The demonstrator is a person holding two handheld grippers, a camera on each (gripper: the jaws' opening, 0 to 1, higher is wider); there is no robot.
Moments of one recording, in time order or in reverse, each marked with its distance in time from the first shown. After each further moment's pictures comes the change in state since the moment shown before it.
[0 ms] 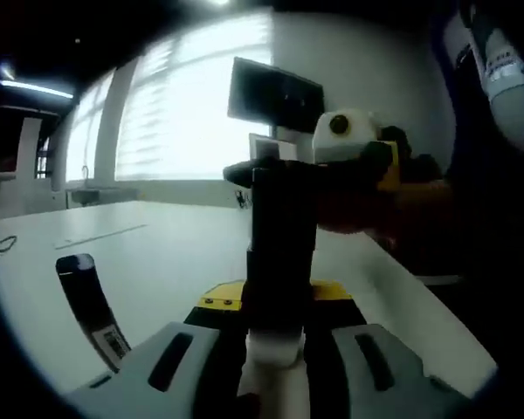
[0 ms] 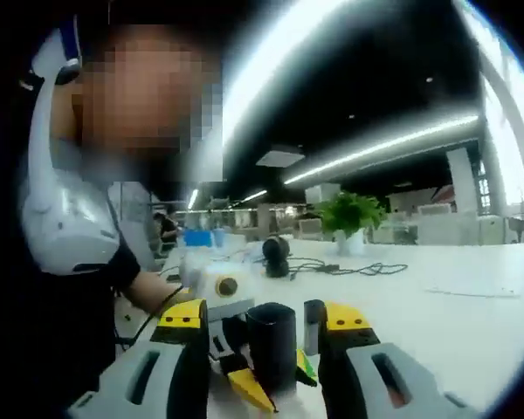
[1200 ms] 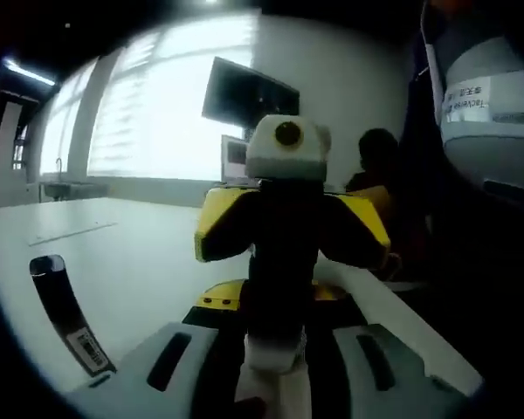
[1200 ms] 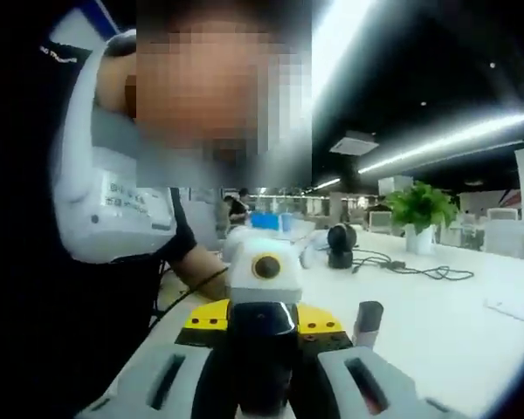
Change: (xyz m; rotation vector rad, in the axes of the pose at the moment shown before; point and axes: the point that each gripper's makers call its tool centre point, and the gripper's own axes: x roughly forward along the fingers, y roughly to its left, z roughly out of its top) left arm 0.002 -0.019 0.007 -0.043 -0.012 -0.144; right arm 0.001 -0.008 -0.010 -0.061 0.024 0.327
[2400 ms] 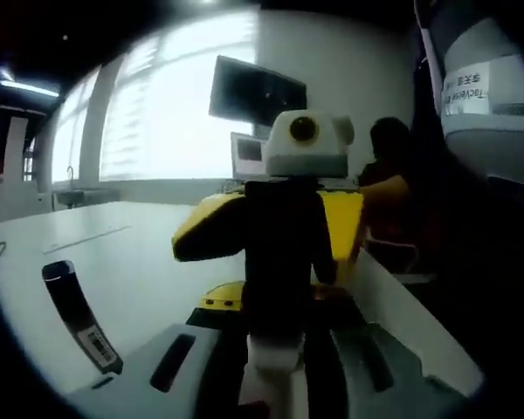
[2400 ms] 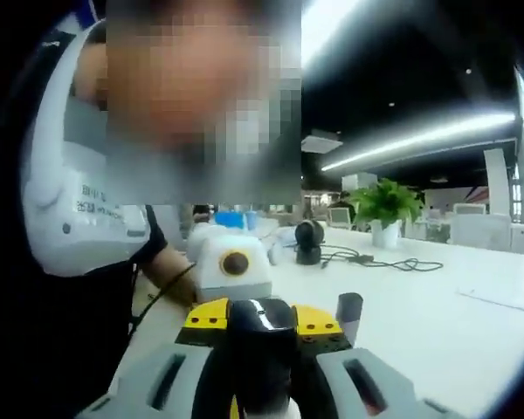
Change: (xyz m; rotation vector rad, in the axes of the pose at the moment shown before) left arm -0.002 -0.002 -0.003 0.064 0.025 0.084; right arm -0.009 -0.007 0.001 -0.003 0.023 -0.204
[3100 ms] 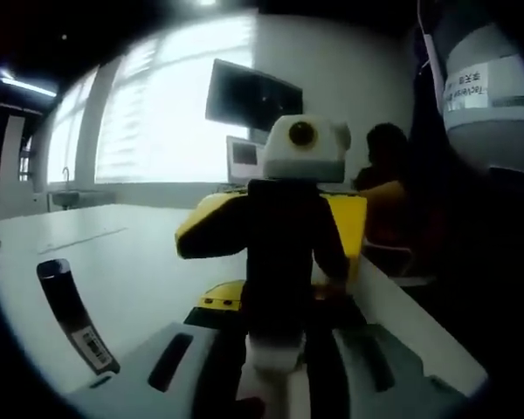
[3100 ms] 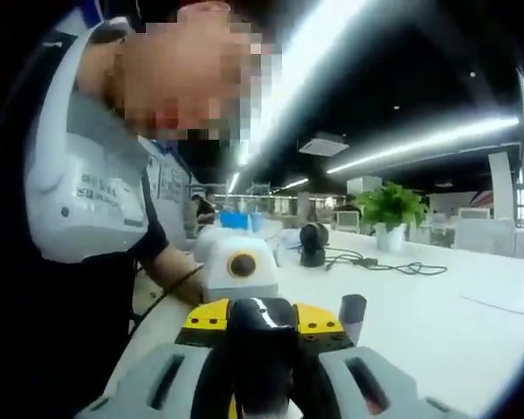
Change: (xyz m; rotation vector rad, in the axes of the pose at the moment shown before) left arm 0.001 0.002 0.000 -0.016 -0.026 -0.024; right arm 0.040 0.036 -0.014 -0.034 0.017 0.032
